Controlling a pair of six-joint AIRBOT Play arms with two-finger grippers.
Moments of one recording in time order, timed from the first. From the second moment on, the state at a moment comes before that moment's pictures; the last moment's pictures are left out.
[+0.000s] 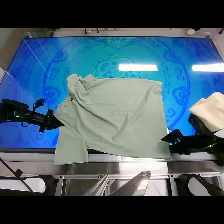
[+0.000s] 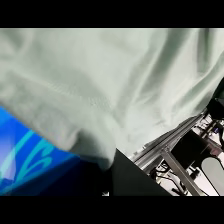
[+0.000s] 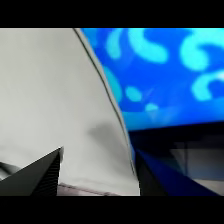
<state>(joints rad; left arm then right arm) 0.42 -1.61 0.92 -2.30 1.47 1.99 -0.44 -1.03 0.28 -0.85 1.15 1.36</state>
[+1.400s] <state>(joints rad) 0.47 -0.79 1.61 -2.97 1.69 2.24 -0.69 -0.41 0.96 0.25 1.41 0.69</state>
